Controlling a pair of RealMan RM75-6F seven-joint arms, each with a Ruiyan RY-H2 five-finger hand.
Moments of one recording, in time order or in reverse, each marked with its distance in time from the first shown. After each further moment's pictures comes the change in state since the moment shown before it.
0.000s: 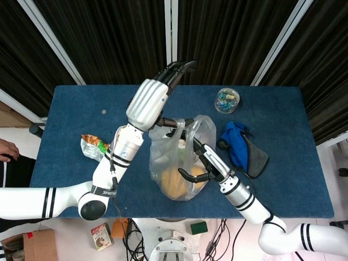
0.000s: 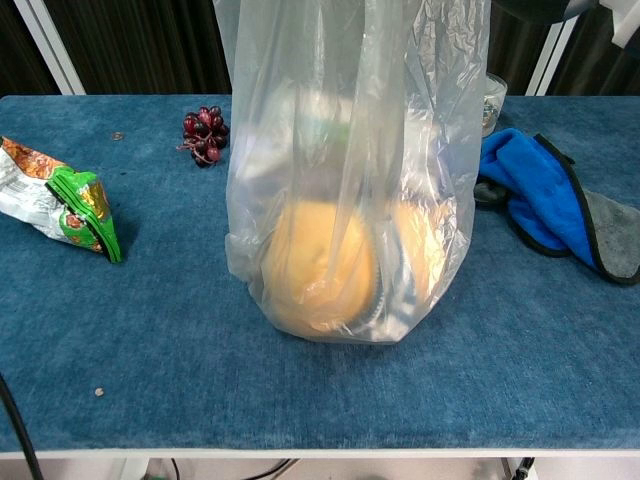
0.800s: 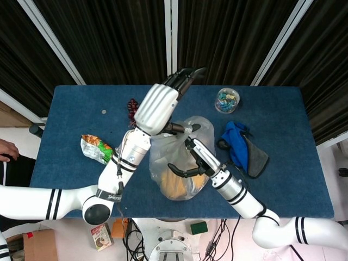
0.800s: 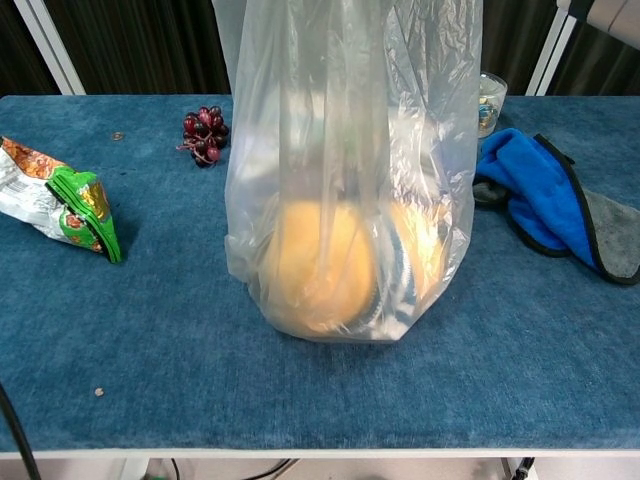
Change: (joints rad) left arm -0.047 -0.015 -0.001 -0.035 -0.060 0.008 0.075; right arm 0.066 -0.012 0.073 -0.010 0.078 -0.078 -0.067
